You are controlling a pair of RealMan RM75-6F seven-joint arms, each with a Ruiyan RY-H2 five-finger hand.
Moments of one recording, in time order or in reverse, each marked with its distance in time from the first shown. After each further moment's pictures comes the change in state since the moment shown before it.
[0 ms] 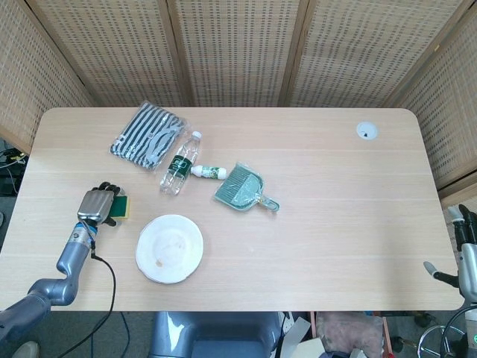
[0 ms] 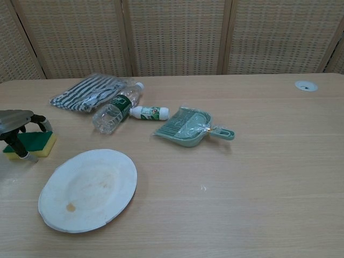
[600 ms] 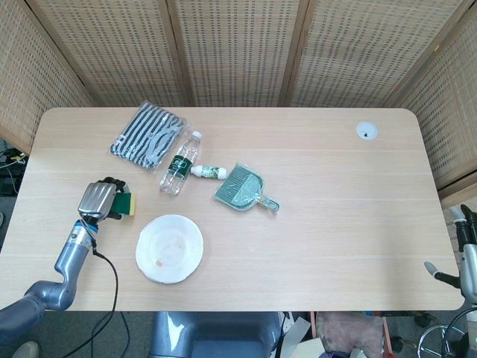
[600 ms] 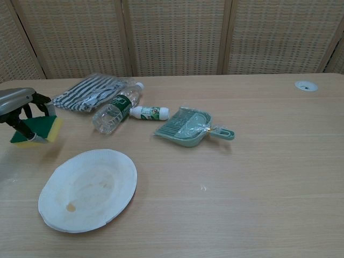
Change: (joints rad) left arm 0.024 0.092 0.001 -0.201 0.095 0.194 -0.091; right arm -0.004 0.006 -0.003 -0.008 -0.004 0.012 0.011
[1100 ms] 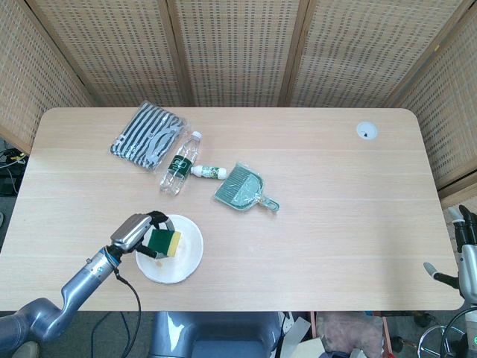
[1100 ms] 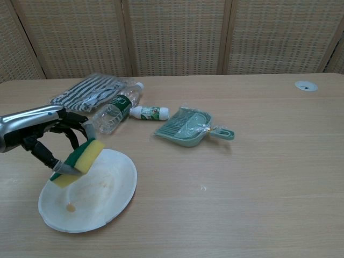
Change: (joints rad) left arm 0.005 0.170 0.162 -0.422 0.274 0.052 -0.492; right arm 0.001 -0.002 -0.003 -0.001 -0.001 0.002 -0.013
